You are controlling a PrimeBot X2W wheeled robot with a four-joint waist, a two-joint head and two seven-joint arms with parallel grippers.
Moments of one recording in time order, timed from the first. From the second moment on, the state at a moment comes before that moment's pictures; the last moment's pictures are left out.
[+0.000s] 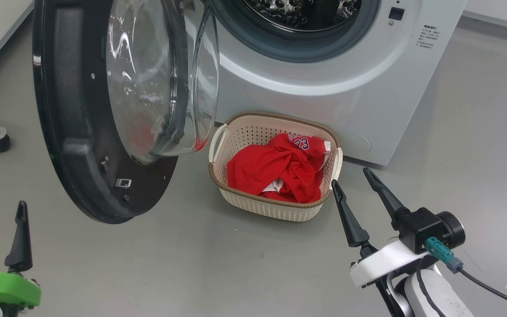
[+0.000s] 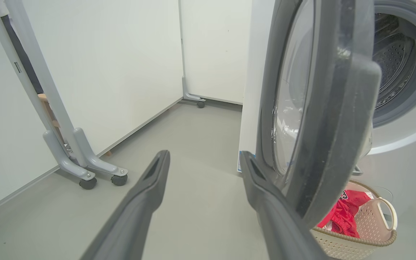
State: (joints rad) left arm -0.06 0.29 0.09 0.26 -0.47 -0.13 -0.19; right arm -0.11 -0.06 0.32 0.17 0.20 0.05 -0.25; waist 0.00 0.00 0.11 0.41
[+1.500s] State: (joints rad) left arm -0.23 0.12 0.16 0.30 -1.19 -0.13 0.06; right arm -0.10 -0.06 0.34 0.17 0.20 0.06 -0.25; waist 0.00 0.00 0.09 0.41
